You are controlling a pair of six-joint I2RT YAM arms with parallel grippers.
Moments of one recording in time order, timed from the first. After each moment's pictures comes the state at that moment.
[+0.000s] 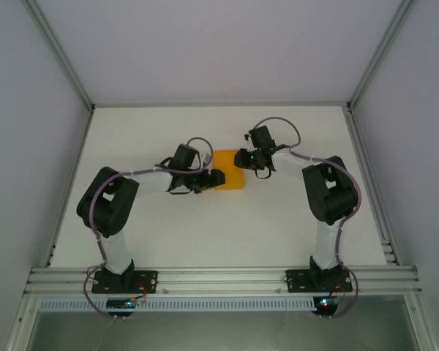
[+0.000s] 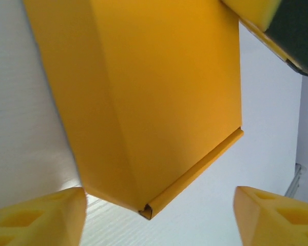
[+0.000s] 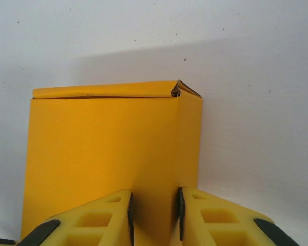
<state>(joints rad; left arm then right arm) -0.55 1.83 0.99 -0.03 0.57 -0.71 0.43 1.94 1.24 -0.21 -0.23 0.47</state>
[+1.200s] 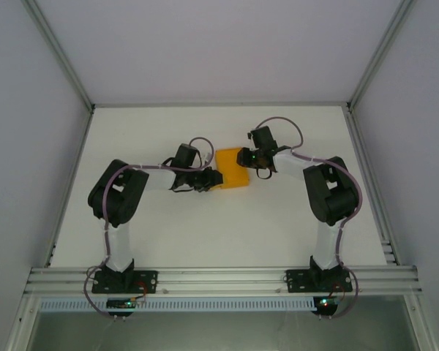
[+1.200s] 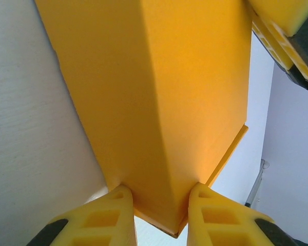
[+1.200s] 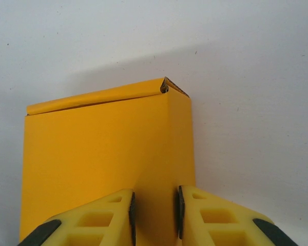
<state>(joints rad) -0.52 1.95 1.02 0.11 0.71 -0.81 0.42 1.93 1.21 -0.16 -0.17 0.48</state>
